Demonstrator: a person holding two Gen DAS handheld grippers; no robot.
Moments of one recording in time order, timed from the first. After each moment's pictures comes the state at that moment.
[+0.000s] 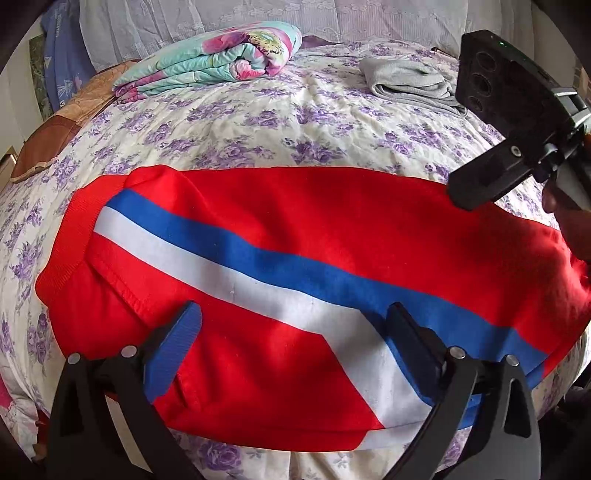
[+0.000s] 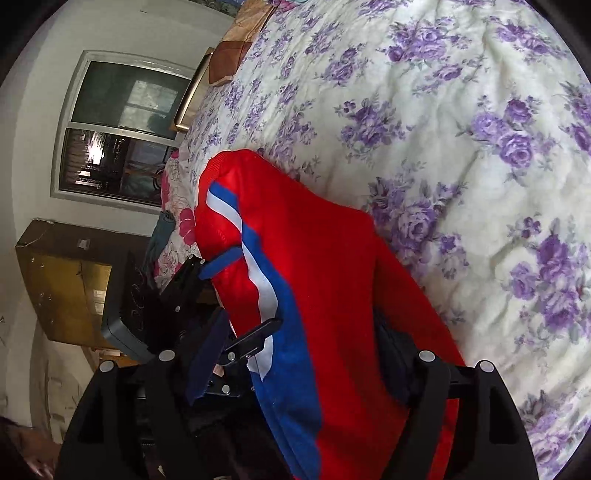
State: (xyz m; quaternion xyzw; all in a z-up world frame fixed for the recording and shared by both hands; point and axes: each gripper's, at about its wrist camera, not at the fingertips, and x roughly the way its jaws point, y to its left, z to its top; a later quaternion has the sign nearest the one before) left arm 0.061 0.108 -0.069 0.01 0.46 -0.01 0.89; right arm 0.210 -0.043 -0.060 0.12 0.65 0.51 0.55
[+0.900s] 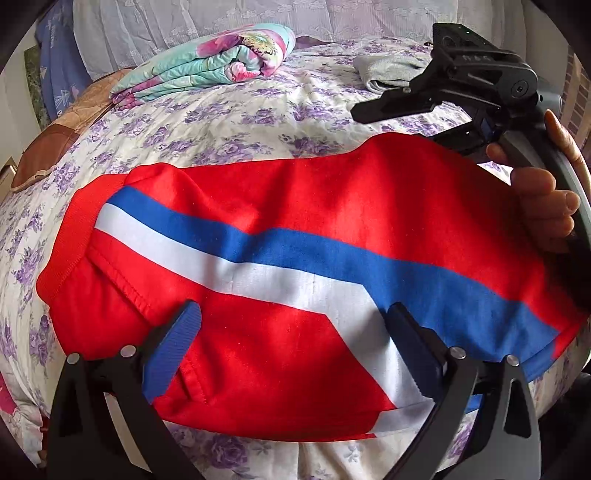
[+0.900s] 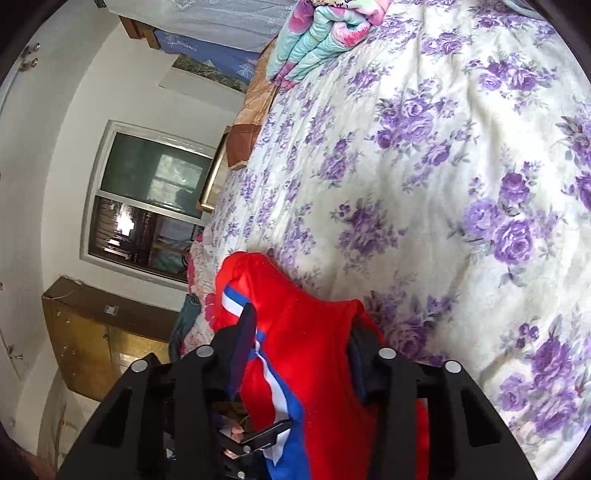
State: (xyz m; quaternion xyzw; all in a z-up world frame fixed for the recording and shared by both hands) left arm 0.055 0.106 -0.072 0.03 0.45 -0.01 0.89; right arm 0.243 -0.049 -0.064 0.22 0.56 0.48 0.63
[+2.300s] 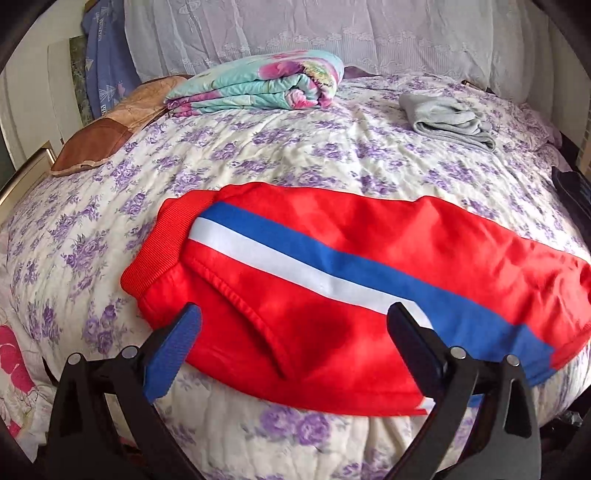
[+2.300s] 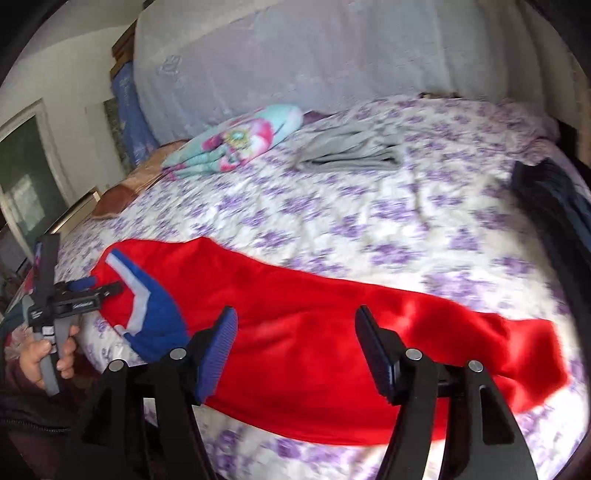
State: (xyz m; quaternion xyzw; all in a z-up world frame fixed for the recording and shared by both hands) left arm 0.025 0.147 -0.041 -0.01 0.40 0.05 0.91; right arm -0.021 -0.255 0.001 0.07 0.32 0.10 0.94
